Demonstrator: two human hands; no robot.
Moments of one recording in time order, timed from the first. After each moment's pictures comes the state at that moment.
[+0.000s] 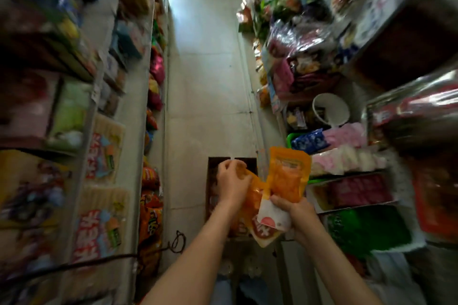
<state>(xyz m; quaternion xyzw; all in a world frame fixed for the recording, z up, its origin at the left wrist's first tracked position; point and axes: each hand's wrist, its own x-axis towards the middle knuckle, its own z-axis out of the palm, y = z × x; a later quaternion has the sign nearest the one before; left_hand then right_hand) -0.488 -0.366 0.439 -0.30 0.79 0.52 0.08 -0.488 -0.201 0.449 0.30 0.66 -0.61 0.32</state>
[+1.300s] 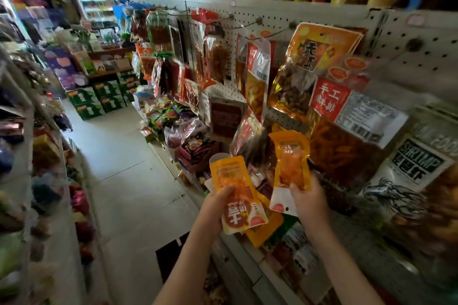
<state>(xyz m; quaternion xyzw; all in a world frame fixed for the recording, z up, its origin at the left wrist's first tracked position) -0.406 -0.222 0.663 -0.14 0.55 0.78 0.28 -0.324 -0.047 0.715 0.25 0.76 -0.57 -0.19</state>
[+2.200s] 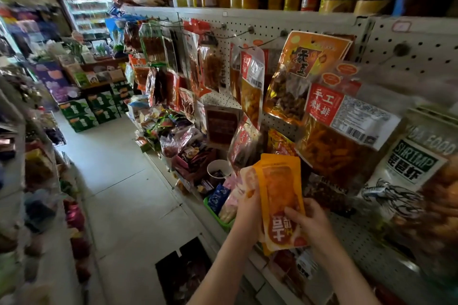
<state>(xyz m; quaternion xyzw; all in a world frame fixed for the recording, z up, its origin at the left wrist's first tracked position) -0.375 -0.160 0.702 -0.05 0.57 0.77 0.28 -0.302 -0.042 0.697 0.28 0.59 -0.75 -0.07</state>
